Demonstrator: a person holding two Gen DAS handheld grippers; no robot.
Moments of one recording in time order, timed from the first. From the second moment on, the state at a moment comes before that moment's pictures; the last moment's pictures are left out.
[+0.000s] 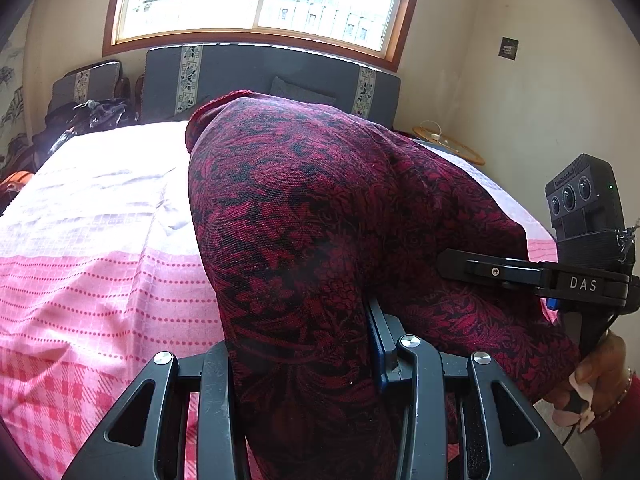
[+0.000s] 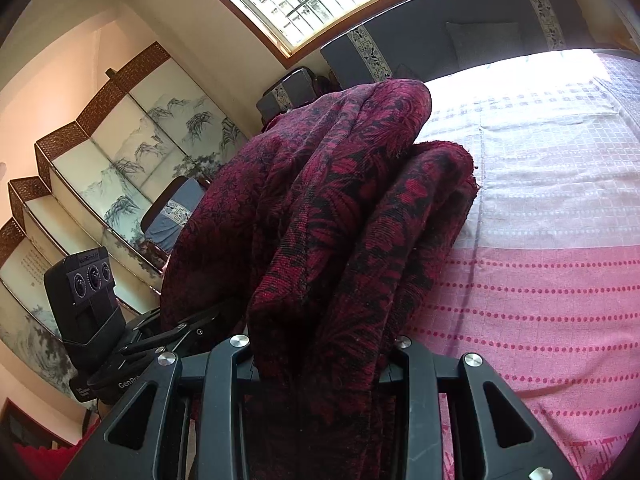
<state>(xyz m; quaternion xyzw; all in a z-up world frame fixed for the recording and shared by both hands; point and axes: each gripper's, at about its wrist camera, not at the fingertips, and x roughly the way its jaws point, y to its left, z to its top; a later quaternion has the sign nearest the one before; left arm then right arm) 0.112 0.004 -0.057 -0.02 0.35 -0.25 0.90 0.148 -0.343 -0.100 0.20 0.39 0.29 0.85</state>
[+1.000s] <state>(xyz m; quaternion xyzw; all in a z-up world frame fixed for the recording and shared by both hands) 0.114 0.000 -0.061 -0.01 0.33 -0.26 0.91 0.154 -0.337 -0.103 0.20 0.36 0.30 0.86</state>
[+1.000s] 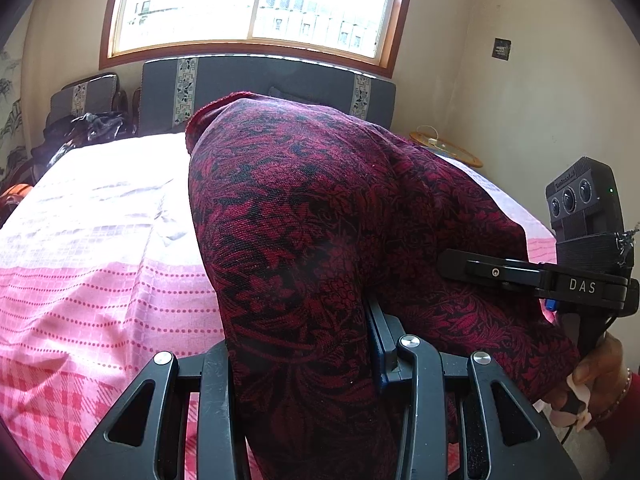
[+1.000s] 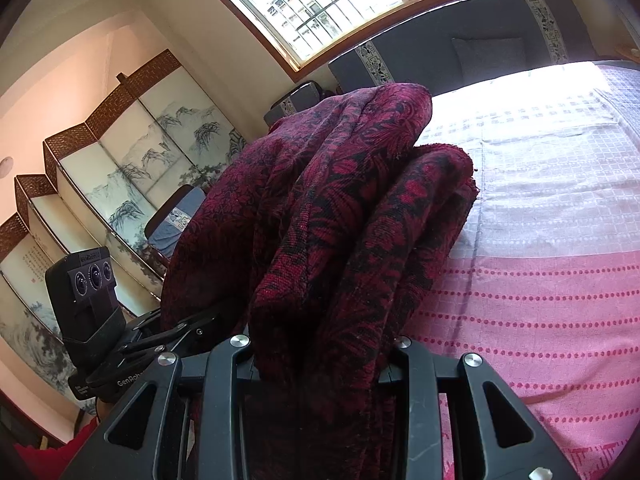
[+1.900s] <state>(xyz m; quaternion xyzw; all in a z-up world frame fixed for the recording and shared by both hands) 0.111 0.000 -0.095 0.00 0.35 -0.25 0.91 0.151 -0.333 -0.130 0.19 0.39 0.29 0.85</state>
